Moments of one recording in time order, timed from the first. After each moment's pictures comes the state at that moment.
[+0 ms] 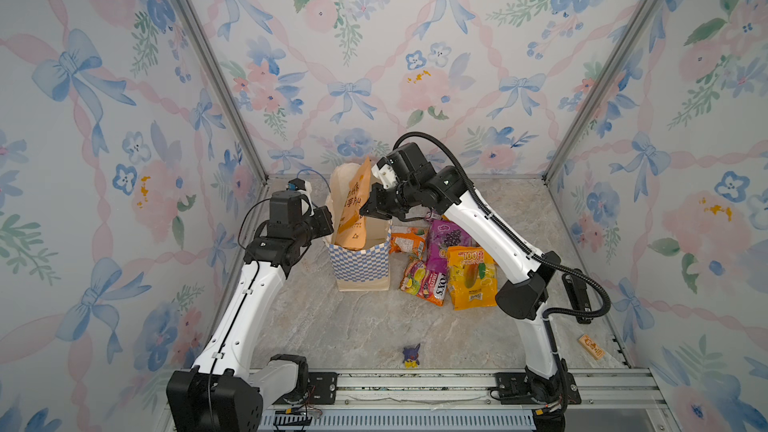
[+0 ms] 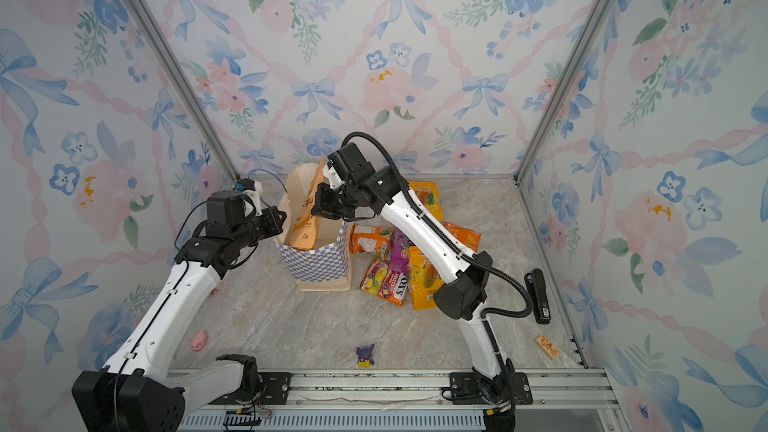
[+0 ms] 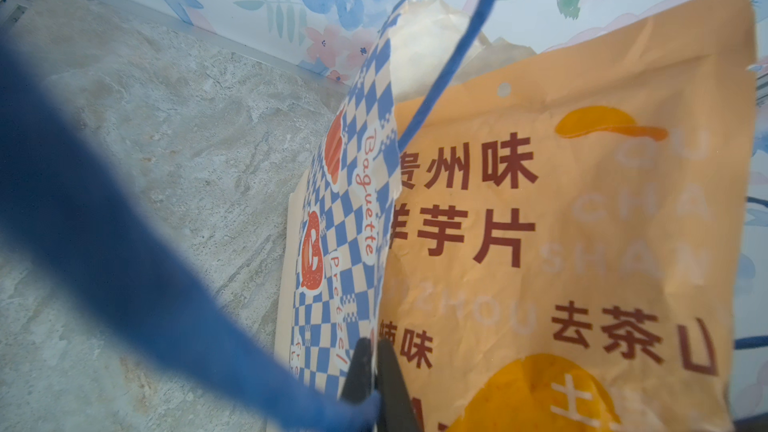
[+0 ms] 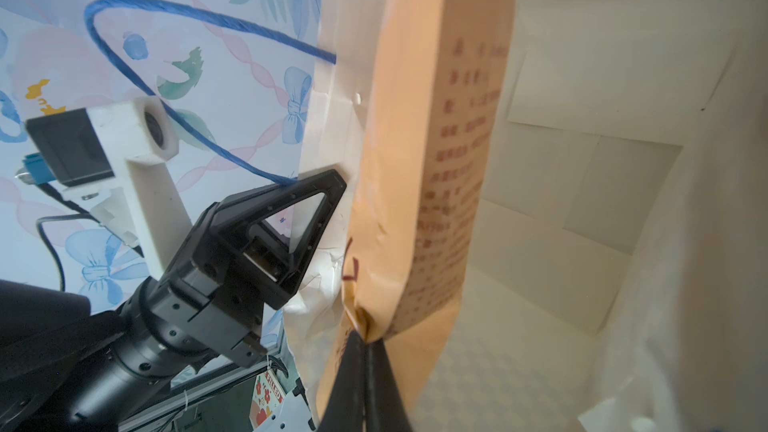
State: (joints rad) left arm -0.10 1.15 1.07 -0.48 0.21 -0.43; right arm 0.82 2.15 2.50 -1.08 -0.39 0.79
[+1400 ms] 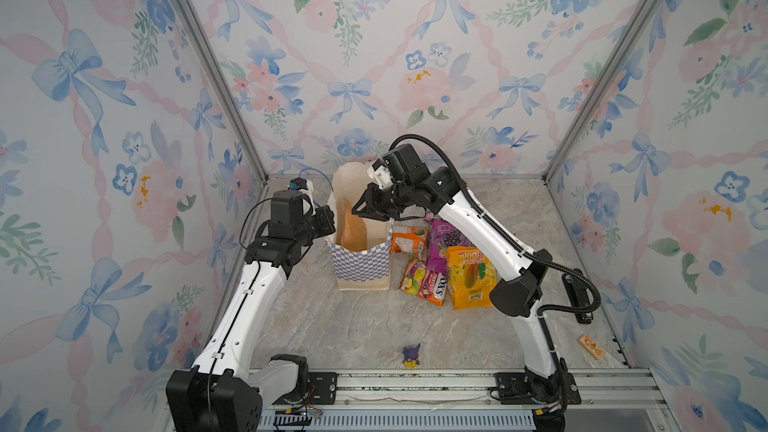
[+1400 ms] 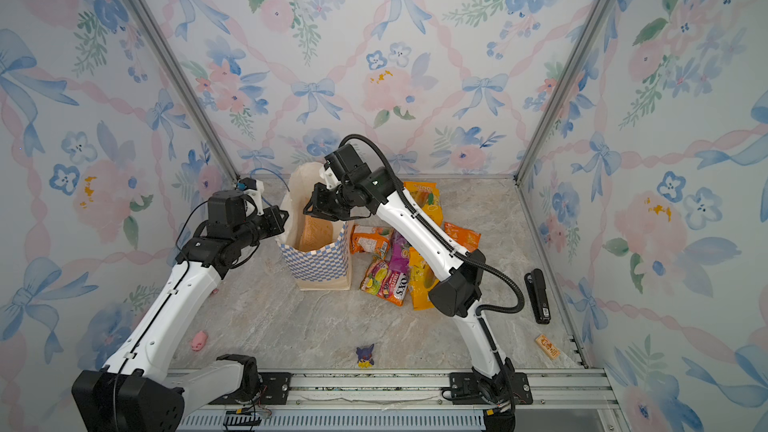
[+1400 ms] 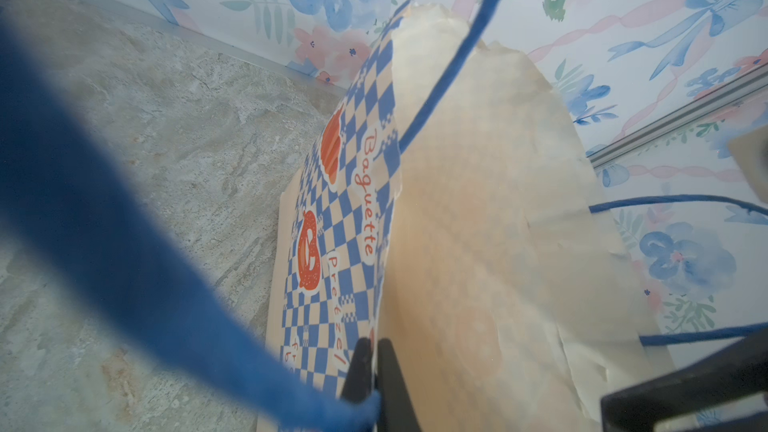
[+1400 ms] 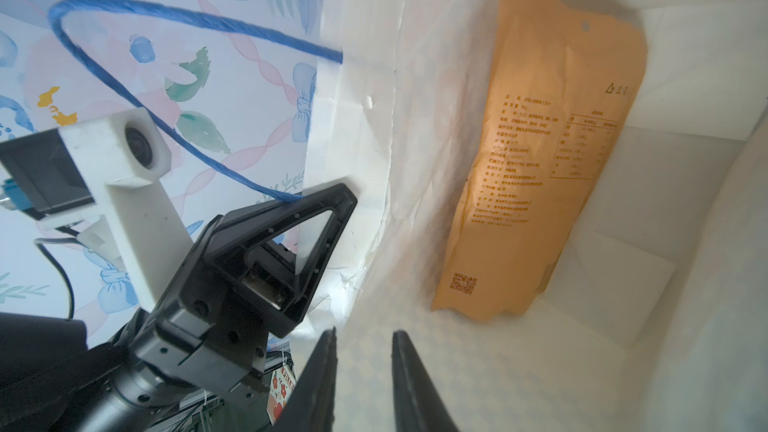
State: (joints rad) left arm -0.11 1.15 1.07 -0.47 0.22 -0.44; right arm 0.82 2.20 2.53 -1.05 -0.44 0.83
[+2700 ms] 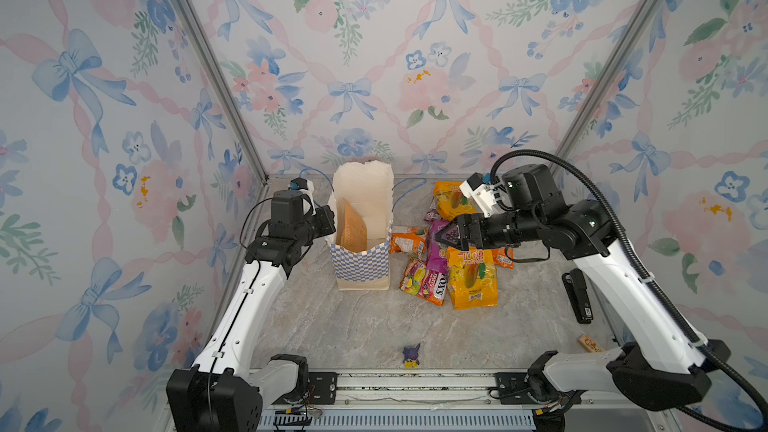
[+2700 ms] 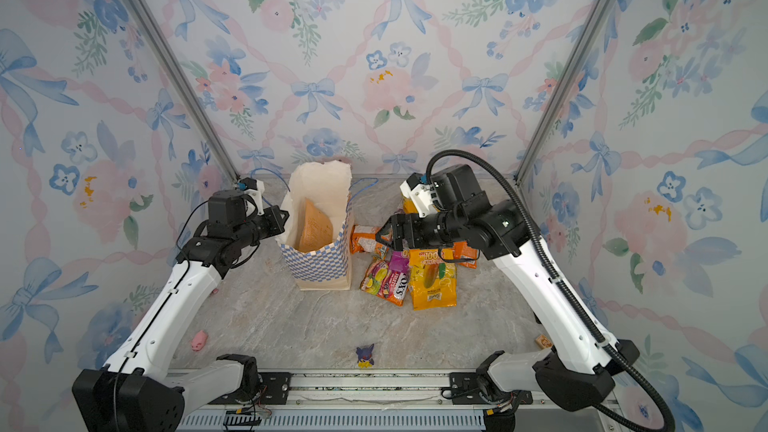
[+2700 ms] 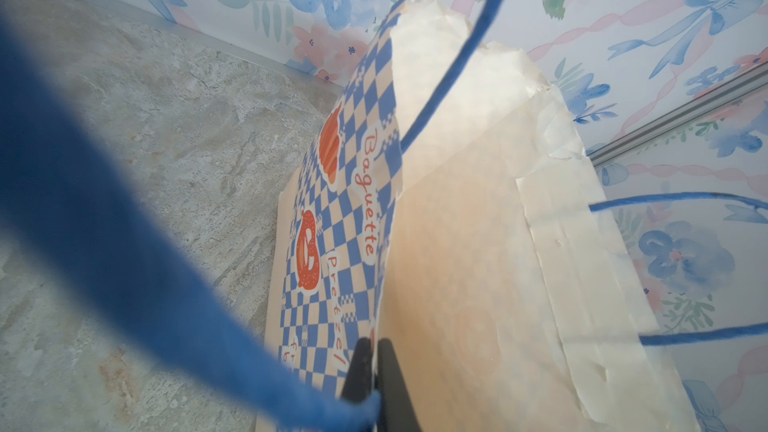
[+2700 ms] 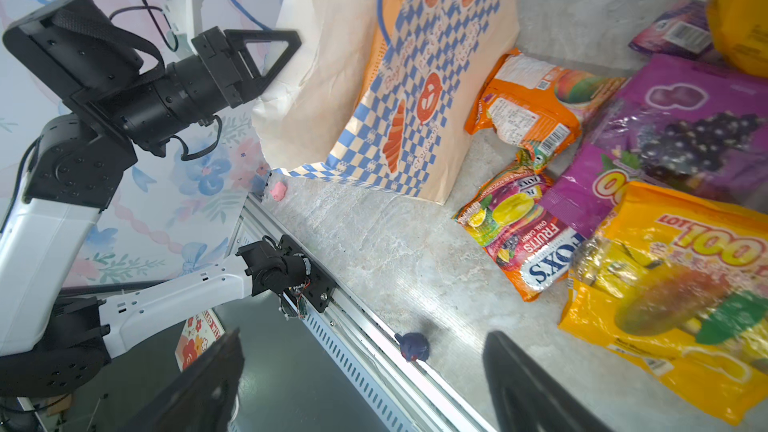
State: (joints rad) left arm -0.11 1.15 1.07 -0.47 0.22 -0.44; right arm 0.60 1.30 1.72 -1.19 -0.42 0.47
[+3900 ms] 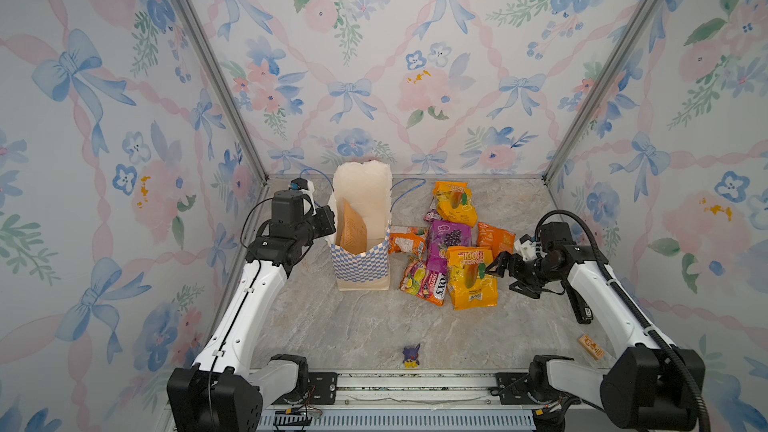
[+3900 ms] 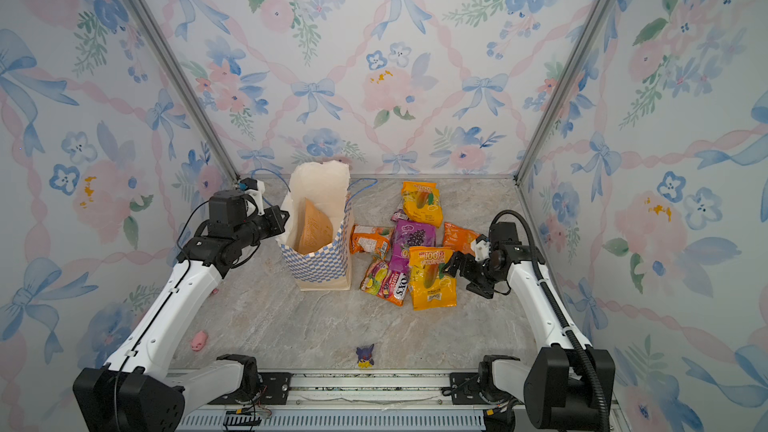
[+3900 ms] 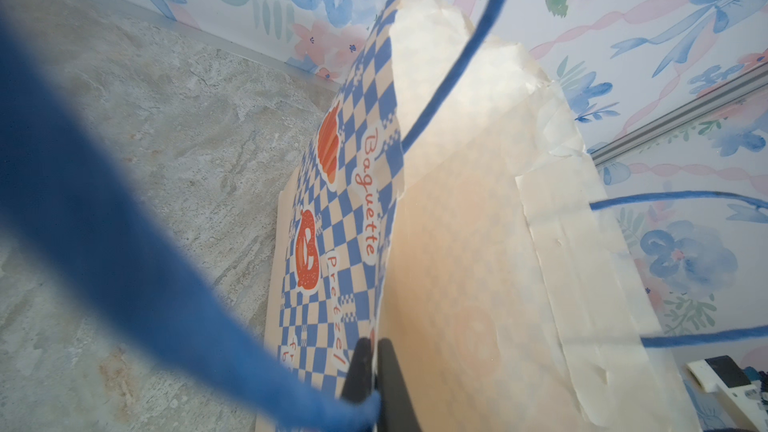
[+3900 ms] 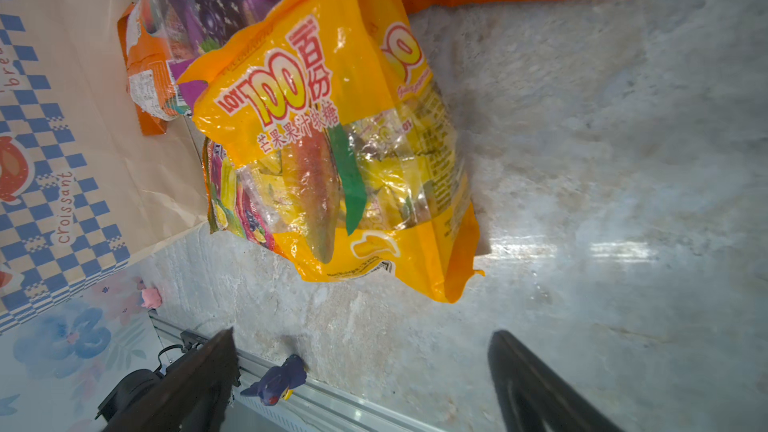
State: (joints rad) left arm -0.11 1.15 1.07 -0.47 0.22 -0.44; right arm -0.03 1.22 0.91 -0.97 -0.49 0.36
